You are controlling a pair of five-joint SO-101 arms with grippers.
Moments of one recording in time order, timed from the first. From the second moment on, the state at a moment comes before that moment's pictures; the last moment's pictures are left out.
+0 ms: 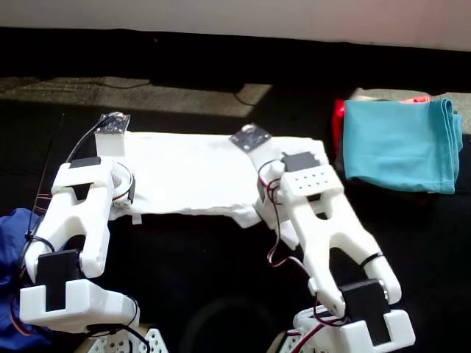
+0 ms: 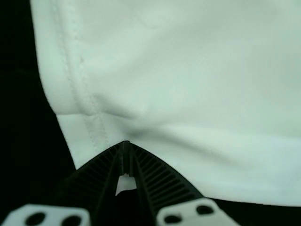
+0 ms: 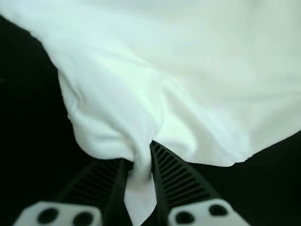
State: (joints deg) left arm -16.7 0.7 39.3 43.8 -13.5; right arm -21.2 -7.0 27.0 70.3 23.5
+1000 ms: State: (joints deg) left arm -16.7 0.7 39.3 43.8 -13.5; right arm -12.9 38.5 -39.4 80.8 12.1
